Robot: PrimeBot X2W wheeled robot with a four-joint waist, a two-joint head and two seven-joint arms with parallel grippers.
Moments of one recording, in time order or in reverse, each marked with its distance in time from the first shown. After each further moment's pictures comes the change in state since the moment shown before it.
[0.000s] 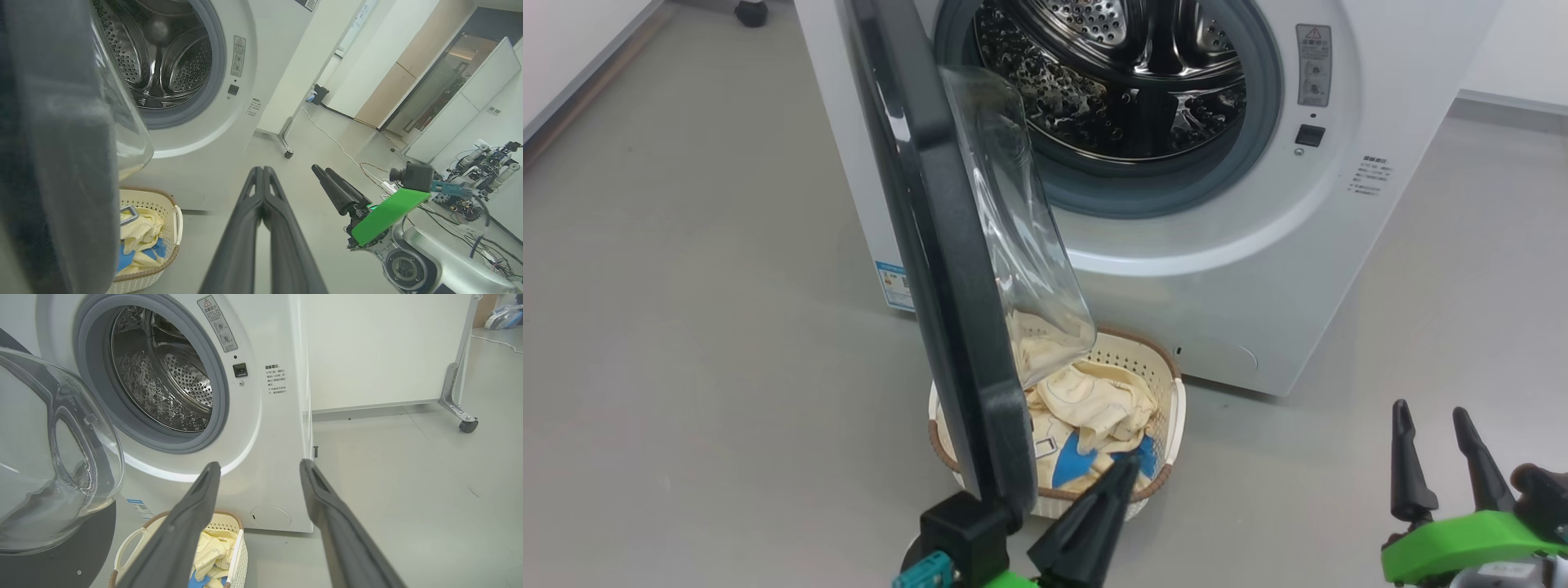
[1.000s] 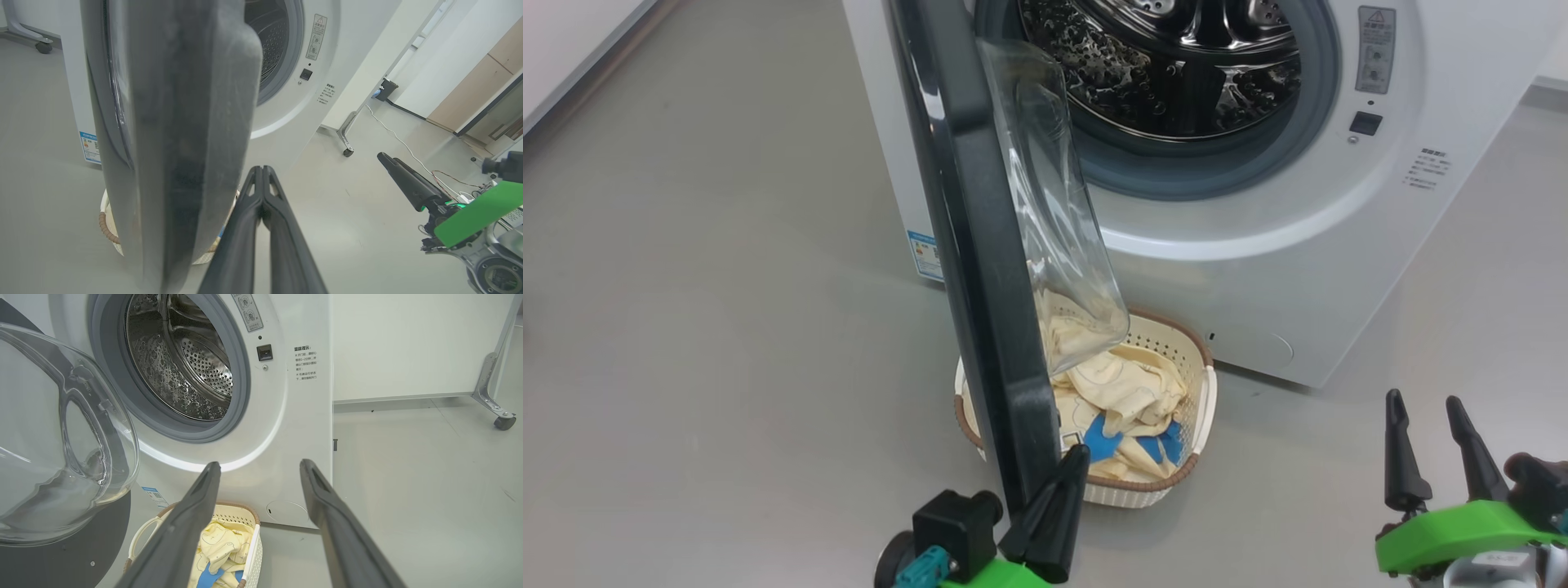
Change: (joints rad) left arm -0.033 0.000 0.006 0.161 0.027 0.096 -0.095; right arm -0.020 0.000 0.012 0.003 0.000 0.000 0.000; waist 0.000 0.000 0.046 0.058
